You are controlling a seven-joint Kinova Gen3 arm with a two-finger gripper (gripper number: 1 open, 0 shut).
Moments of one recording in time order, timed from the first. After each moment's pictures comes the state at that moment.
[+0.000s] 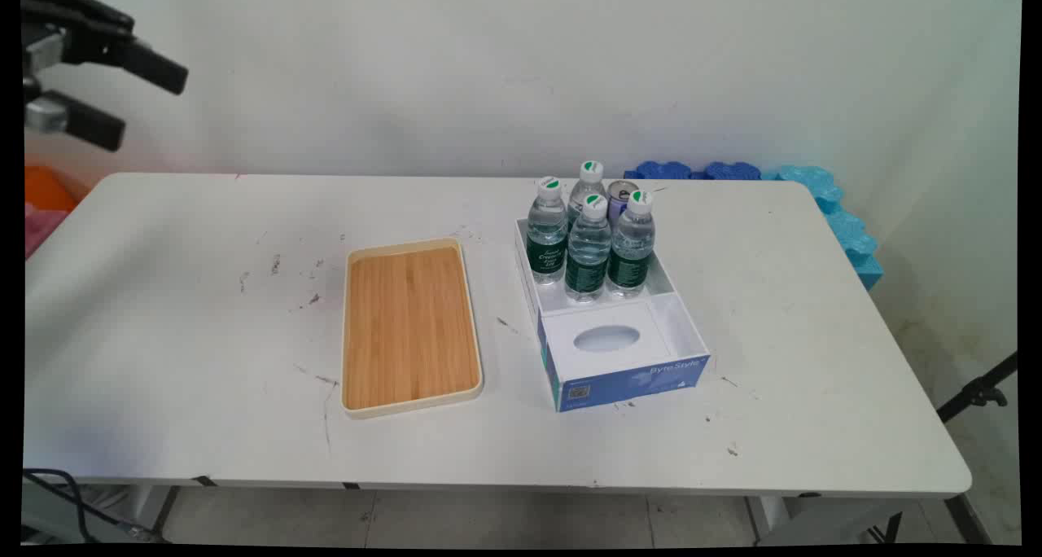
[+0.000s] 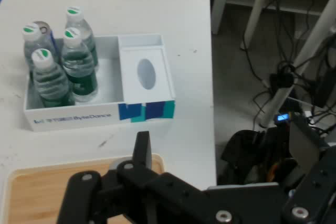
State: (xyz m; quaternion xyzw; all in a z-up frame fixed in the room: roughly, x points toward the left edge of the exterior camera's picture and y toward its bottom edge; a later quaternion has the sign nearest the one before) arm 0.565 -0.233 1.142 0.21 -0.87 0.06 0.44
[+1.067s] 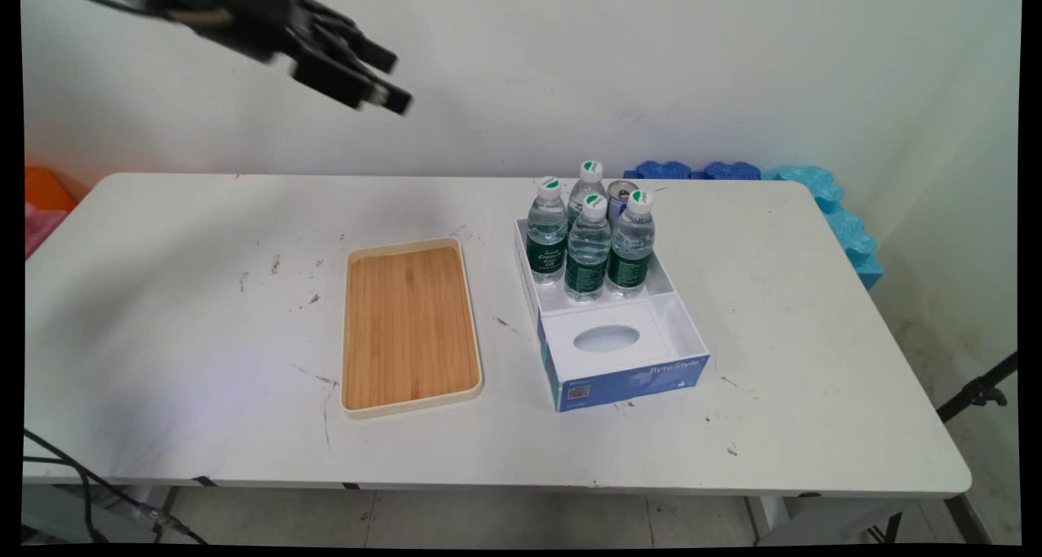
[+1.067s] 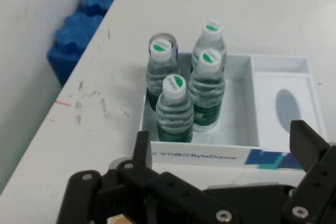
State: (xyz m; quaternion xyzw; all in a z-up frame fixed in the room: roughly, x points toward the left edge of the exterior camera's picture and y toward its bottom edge) arm 0.475 -0.386 1.063 0.29 -0.86 0.15 0.40
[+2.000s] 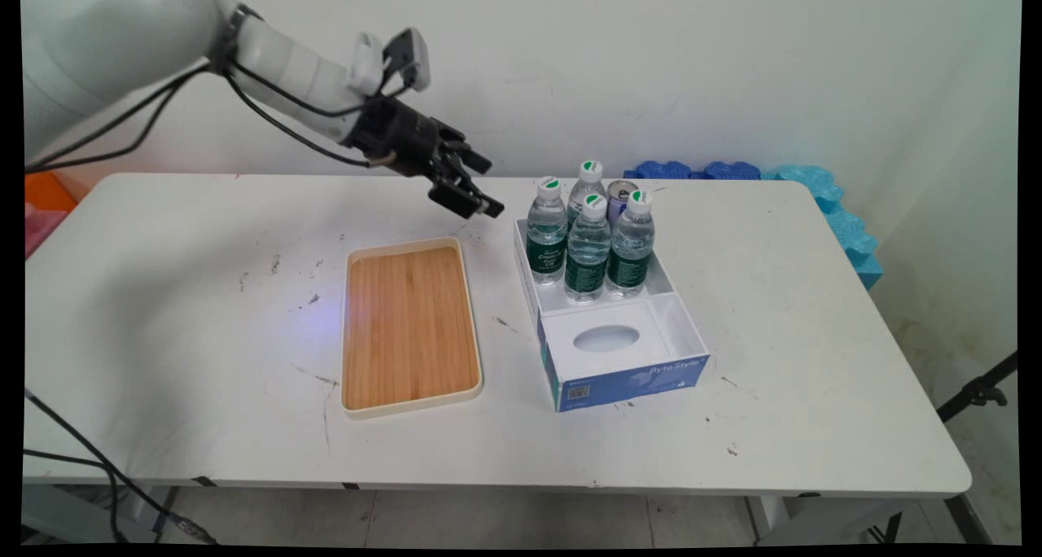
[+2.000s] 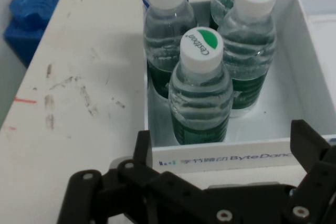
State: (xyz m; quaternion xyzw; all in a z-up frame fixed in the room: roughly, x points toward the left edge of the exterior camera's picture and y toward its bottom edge) arm 0.418 -0.481 0.905 0.23 -0.89 0.13 0.37
